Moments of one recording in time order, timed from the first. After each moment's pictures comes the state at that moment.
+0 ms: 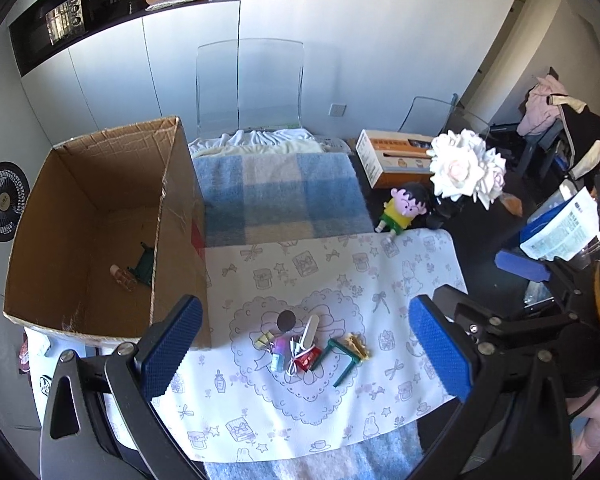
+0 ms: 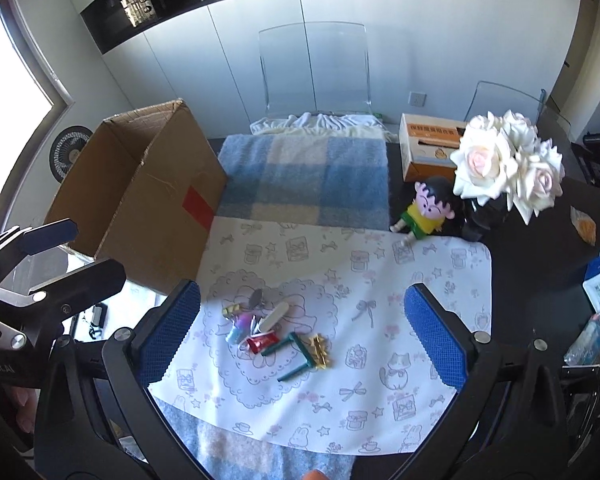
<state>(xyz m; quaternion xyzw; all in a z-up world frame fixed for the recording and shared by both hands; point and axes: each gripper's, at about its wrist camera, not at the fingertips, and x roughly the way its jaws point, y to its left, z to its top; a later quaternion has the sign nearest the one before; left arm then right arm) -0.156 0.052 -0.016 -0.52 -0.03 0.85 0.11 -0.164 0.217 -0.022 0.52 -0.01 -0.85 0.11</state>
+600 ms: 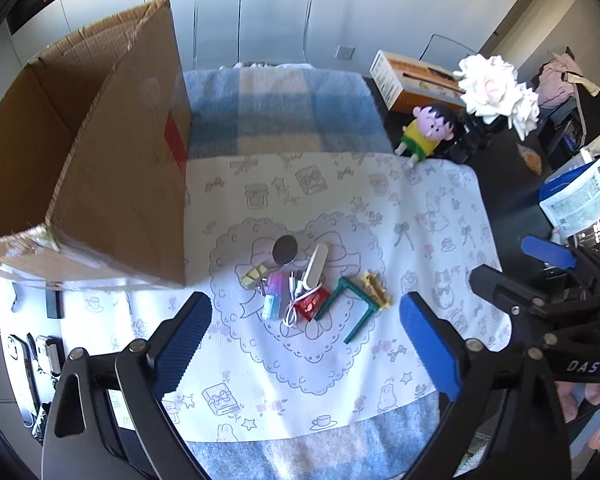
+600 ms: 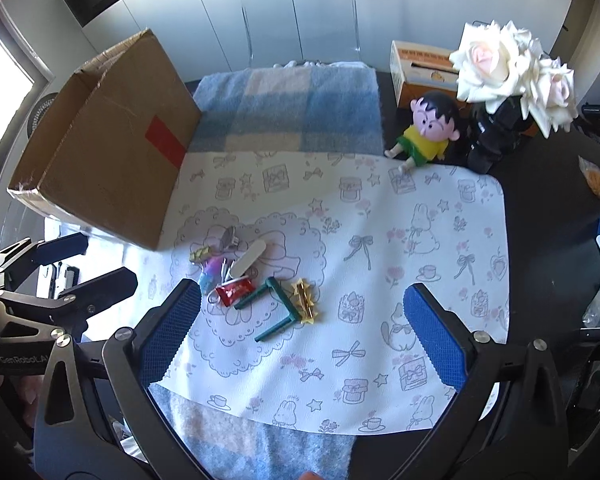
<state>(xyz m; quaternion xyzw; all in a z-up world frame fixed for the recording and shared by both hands) -0.132 0.049 -0.127 -0.59 -0.04 0.80 0.10 -0.138 0.230 -0.113 0.58 -0.01 -0.81 0.10</state>
